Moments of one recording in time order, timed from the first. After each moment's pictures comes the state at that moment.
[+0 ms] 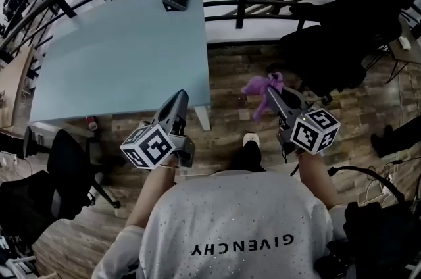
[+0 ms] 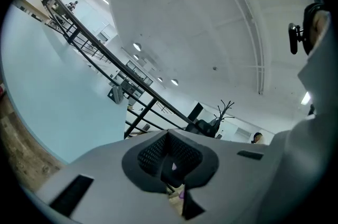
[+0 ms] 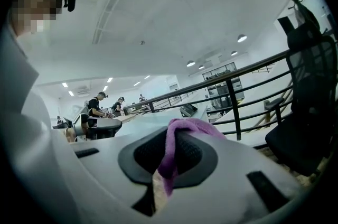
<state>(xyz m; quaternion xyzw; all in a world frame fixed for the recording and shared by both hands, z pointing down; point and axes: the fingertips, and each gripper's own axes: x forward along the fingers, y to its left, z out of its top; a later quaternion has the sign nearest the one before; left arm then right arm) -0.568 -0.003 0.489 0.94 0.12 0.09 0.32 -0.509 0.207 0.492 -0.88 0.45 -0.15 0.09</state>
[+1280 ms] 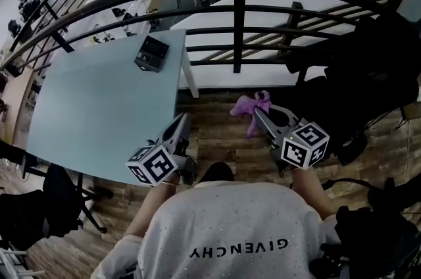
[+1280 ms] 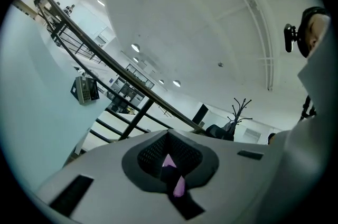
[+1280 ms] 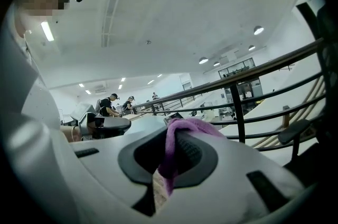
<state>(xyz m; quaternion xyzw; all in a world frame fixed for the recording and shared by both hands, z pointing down) -0.238 0.106 0.466 0.94 0.09 0.08 0.31 -0.171 0.272 0.468 -0.82 0.54 -0.15 0.08</state>
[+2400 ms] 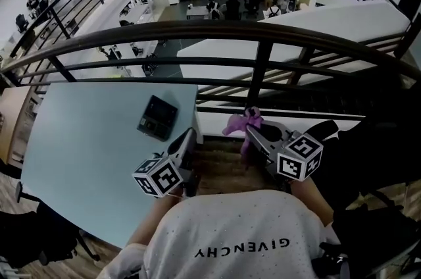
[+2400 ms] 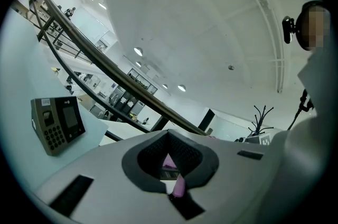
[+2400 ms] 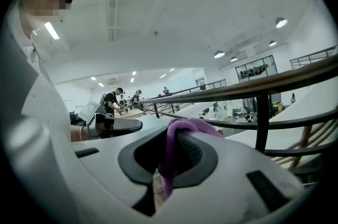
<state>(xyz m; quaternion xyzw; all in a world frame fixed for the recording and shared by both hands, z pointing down) 0.008 -0.019 0.452 0.95 0.06 0.06 0.31 0.067 0.114 0.433 -0.77 0.61 -0.15 0.03</state>
